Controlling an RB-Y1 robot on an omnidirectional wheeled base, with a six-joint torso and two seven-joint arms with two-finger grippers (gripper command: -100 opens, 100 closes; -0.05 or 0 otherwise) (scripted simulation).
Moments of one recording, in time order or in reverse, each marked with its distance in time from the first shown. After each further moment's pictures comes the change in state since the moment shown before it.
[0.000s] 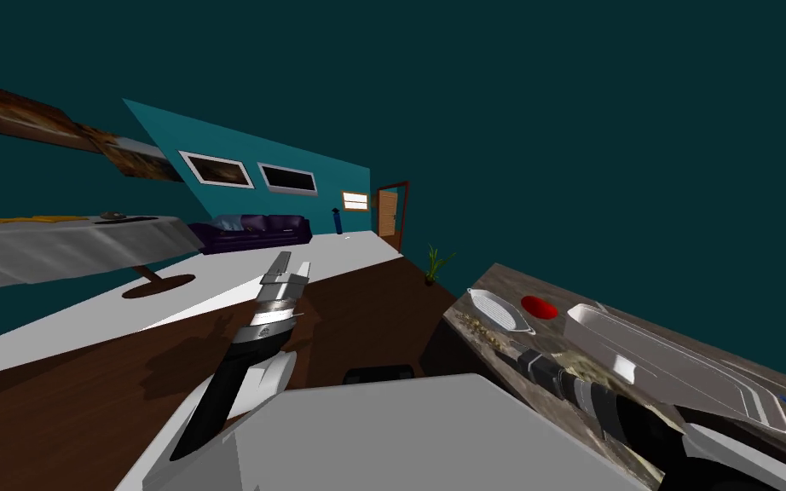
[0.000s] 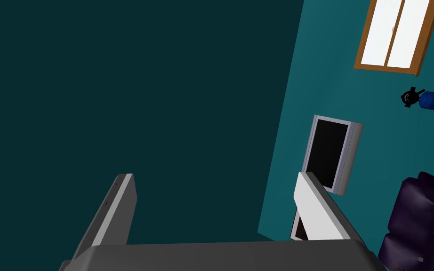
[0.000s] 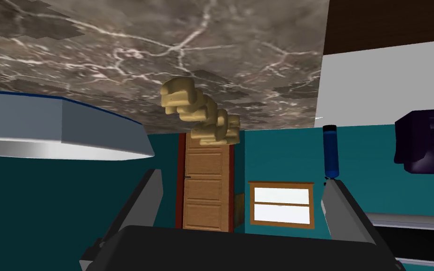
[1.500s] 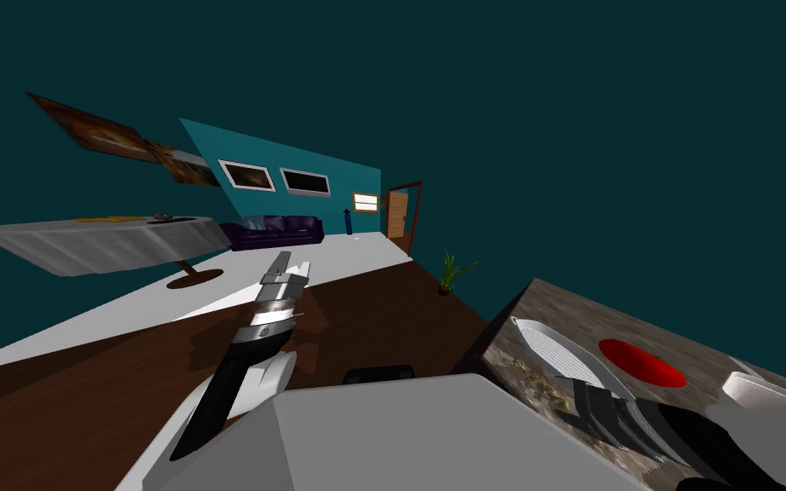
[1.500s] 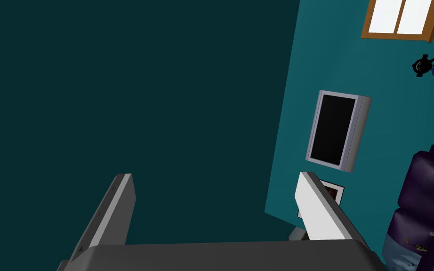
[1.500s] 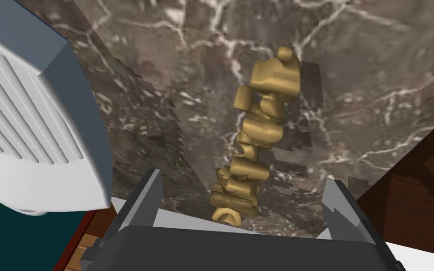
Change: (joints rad) left arm 0.000 0.000 0.000 0.000 0.000 0.000 0.000; right arm 0.219 -0.416 0.070 0.171 0.105 0.037 0.055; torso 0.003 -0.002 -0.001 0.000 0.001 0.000
